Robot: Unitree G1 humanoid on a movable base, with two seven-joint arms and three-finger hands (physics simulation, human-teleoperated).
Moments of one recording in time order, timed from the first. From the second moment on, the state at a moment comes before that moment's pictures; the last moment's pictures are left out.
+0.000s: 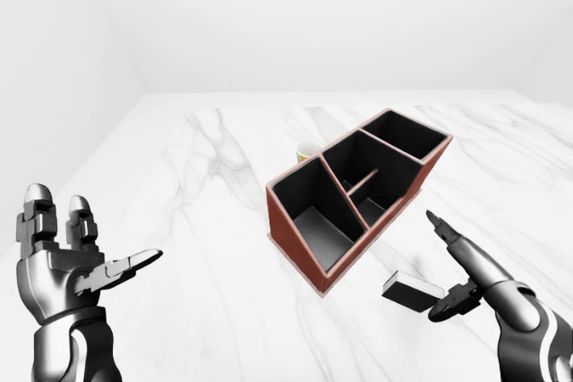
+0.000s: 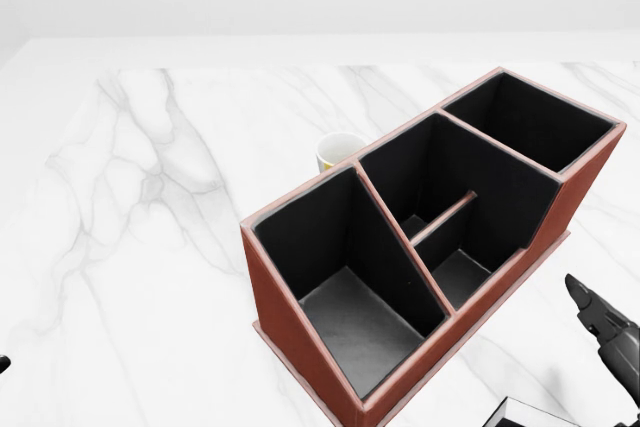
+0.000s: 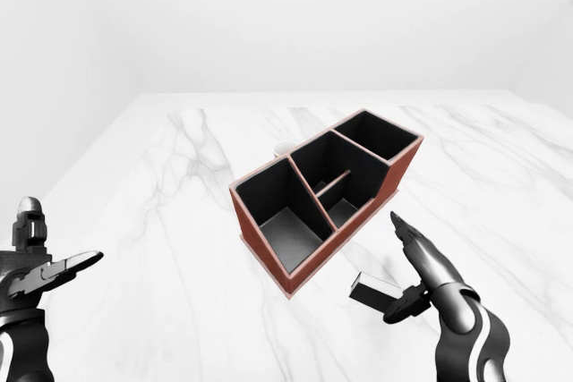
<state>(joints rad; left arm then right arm) 0.17 0.04 0.57 -0.42 -0.41 0.04 -0.11 0.17 -0.20 -0.46 -0.28 -0.77 0.09 0.70</state>
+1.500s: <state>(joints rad) 0.17 0.05 0.57 -0.40 -0.42 0.02 -0.11 0.12 -0.26 -0.35 -0.03 -0.88 0.09 0.70</state>
